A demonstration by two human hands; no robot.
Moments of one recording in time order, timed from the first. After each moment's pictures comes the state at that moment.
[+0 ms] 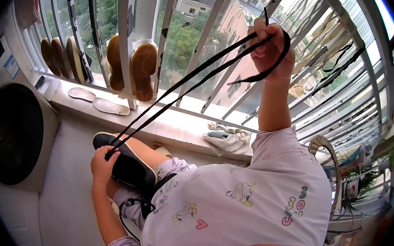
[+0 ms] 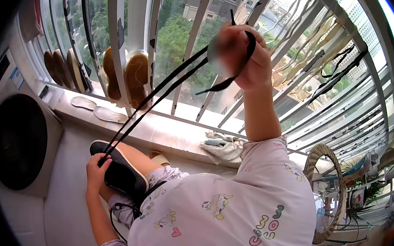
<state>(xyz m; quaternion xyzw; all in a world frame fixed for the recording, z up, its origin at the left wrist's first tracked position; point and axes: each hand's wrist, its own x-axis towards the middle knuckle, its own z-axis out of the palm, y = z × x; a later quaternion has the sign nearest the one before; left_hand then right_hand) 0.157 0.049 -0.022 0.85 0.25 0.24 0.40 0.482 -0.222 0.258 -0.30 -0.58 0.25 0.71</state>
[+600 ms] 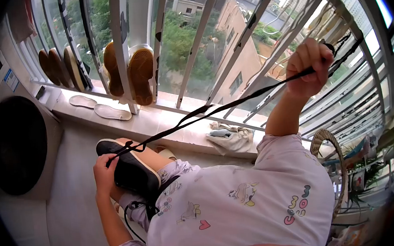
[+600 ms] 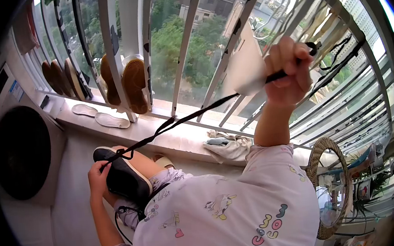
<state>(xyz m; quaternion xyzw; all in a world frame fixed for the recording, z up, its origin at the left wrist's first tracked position) 0.156 0.046 -0.008 0.84 0.24 0.25 0.43 0.447 -0.279 0.278 -0.21 -0.61 0.19 0.75</state>
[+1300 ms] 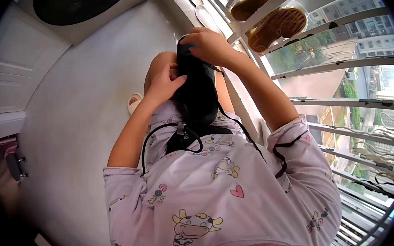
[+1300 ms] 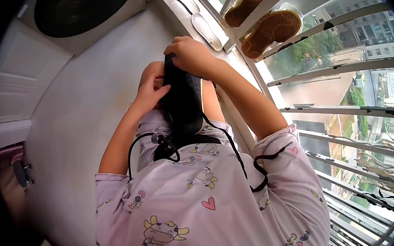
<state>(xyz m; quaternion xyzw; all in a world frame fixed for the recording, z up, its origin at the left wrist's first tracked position) 0.112 0.025 -0.071 0.64 0.46 0.19 0.58 0.311 0.046 0.005 -0.53 -0.81 0.16 0.18</state>
